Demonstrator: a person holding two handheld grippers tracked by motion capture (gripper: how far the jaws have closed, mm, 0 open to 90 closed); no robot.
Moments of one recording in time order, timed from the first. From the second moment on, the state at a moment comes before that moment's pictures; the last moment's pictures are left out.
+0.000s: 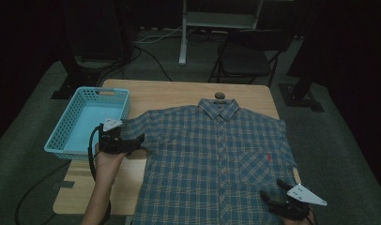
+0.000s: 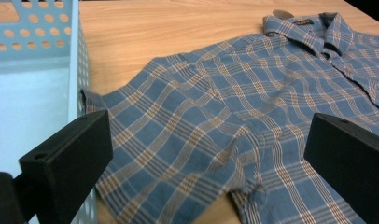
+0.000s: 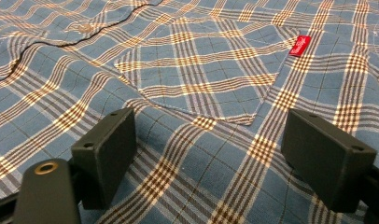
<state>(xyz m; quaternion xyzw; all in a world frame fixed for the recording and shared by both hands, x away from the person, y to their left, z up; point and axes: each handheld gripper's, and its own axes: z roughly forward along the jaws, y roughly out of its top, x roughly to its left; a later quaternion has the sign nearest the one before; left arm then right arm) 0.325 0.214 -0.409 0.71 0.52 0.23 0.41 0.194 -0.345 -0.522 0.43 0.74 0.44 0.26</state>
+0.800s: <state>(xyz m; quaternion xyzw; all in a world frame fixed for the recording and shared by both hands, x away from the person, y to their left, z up) 0.241 0.215 -0.438 0.69 0.49 0.29 0.45 0.194 -0.345 -0.522 0.43 0.74 0.44 0.26</state>
